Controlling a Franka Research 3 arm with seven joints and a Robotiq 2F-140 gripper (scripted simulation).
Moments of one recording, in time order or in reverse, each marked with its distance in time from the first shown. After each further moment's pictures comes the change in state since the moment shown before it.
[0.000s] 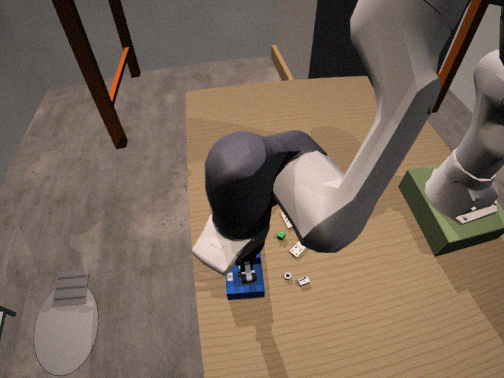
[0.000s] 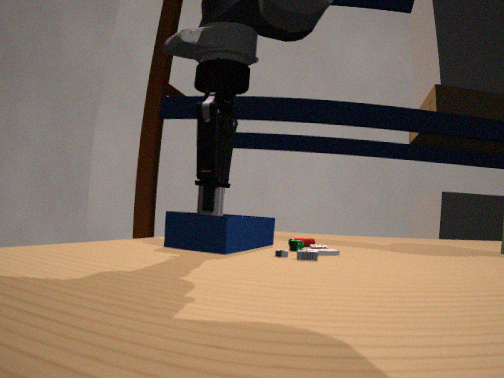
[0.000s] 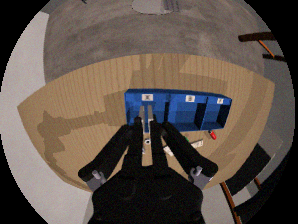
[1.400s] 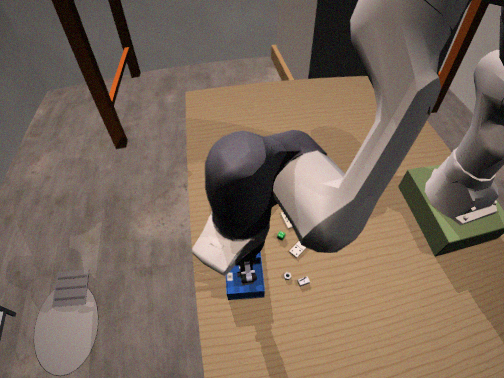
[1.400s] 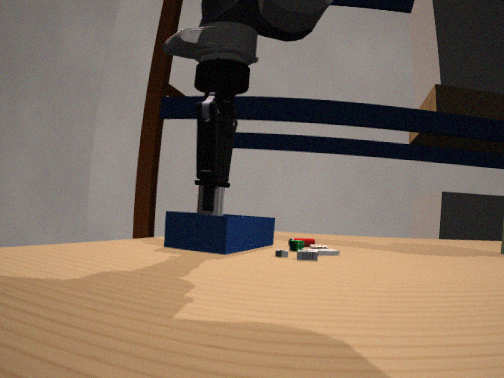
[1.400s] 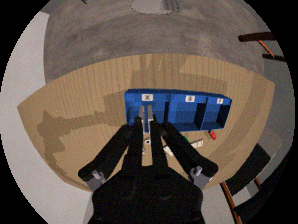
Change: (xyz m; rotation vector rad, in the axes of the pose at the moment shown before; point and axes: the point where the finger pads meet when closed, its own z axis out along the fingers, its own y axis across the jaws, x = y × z) arm 0.000 0.000 0.000 0.000 0.001 0.000
